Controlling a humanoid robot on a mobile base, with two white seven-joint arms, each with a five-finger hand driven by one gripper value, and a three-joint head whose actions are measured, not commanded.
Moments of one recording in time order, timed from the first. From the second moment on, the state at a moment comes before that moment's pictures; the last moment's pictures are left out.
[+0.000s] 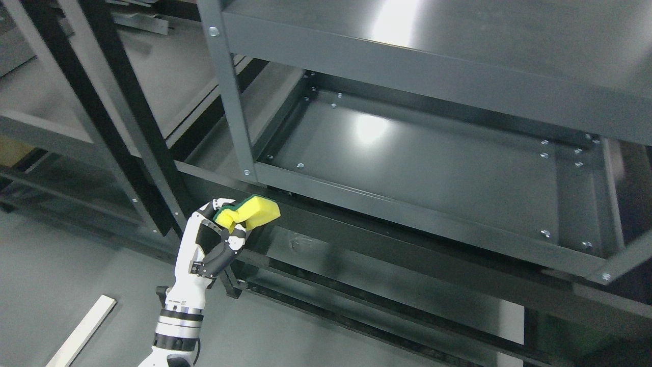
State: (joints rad) left arm 0.01 0.04 -0.13 -1.70 0.20 -0.32 -0.09; right arm -0.07 0.00 -0.21 0.00 -0.11 0.08 -0.04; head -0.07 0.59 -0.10
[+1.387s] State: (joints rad) left arm -0.96 0.01 -0.69 -1.67 -0.25 -0.44 -0.34; right arm -0.07 0.00 -0.21 0.00 -0.11 0.08 -0.04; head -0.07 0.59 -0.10
